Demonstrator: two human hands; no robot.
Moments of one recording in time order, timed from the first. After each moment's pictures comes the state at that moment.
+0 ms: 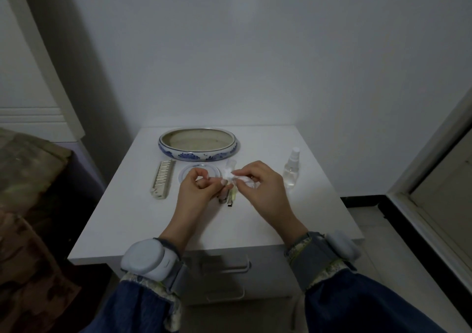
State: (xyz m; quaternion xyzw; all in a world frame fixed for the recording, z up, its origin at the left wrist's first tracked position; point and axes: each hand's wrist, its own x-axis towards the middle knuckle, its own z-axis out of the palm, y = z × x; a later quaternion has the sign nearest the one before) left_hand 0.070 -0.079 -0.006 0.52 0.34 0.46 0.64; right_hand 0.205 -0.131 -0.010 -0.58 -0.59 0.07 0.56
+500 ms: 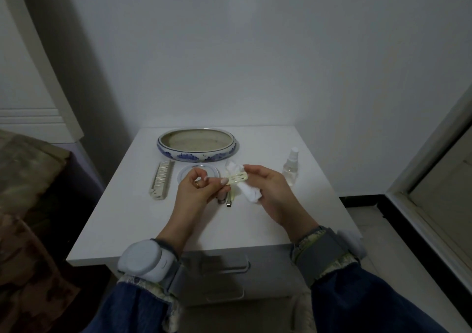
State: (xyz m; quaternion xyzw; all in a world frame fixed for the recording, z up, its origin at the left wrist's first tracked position) left_hand 0.070 -0.078 -0.007 0.51 0.28 0.46 0.68; right_hand 0.218 -0.130 -0.004 -0.53 -0.33 0.46 0.63
